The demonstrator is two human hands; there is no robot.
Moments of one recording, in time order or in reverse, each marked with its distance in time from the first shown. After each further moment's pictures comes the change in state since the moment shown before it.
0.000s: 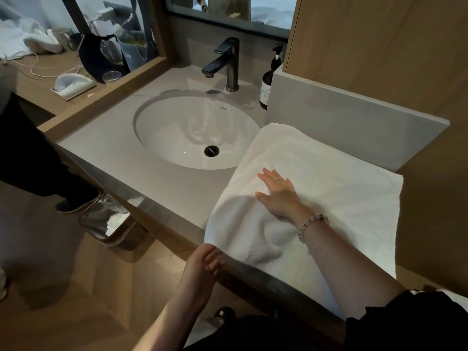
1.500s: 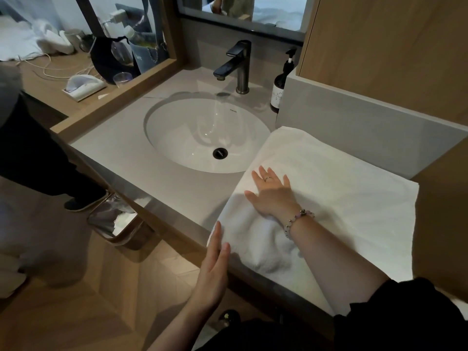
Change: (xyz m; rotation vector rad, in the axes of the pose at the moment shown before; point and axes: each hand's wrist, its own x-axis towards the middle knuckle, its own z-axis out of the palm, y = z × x) left_hand -0.002 0.003 -0.003 0.518 -0.117 0.442; right_hand 0.018 -0.045 0.006 -0.338 -0.065 0.004
